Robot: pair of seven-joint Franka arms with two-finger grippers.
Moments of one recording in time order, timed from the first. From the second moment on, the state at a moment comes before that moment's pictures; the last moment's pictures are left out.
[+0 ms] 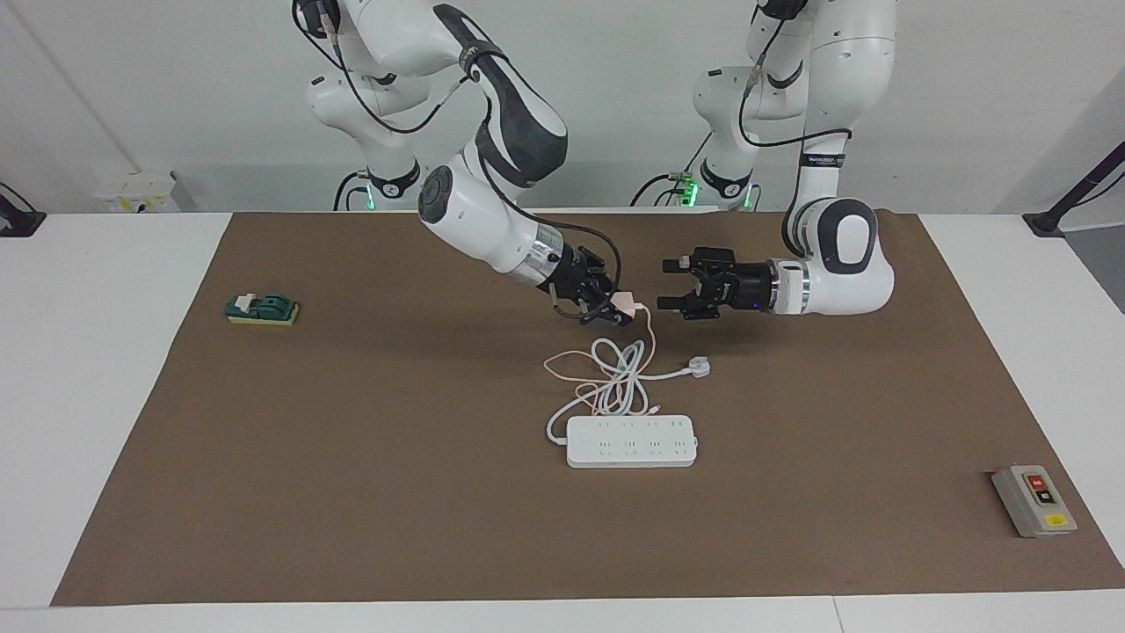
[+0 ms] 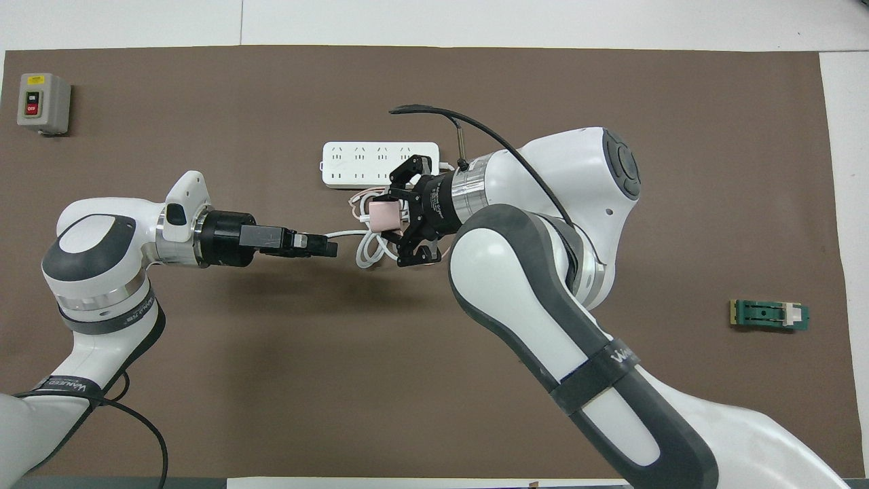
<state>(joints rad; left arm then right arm) -0.08 0.21 -0.03 -2.13 -1.51 1.62 0.80 0.46 0.31 0.08 -1.72 0.91 2.26 1.48</state>
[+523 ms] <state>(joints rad) -0.15 0.21 -0.03 -2.13 -1.58 1.68 0.80 0.51 0.33 0.08 -1.72 0.94 2.32 1.53</state>
